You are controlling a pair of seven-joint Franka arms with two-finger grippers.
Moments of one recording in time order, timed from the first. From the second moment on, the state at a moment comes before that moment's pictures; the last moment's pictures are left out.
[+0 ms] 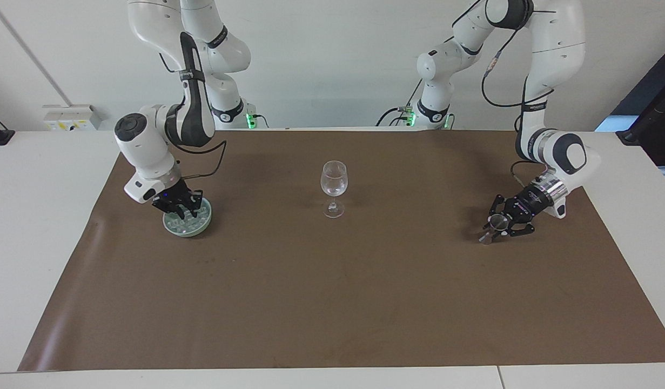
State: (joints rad) left arm 0.43 0.33 -0.12 -2.14 -1.37 1.98 -0.78; right arm 0.03 0.05 -0.11 -2.34 0.06 2.42 -0.24
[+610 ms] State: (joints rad) left arm 0.44 0.28 -0.12 -2.14 -1.20 2.04 -0.67; right arm 0.03 0.05 -0.11 -2.34 0.06 2.42 -0.24
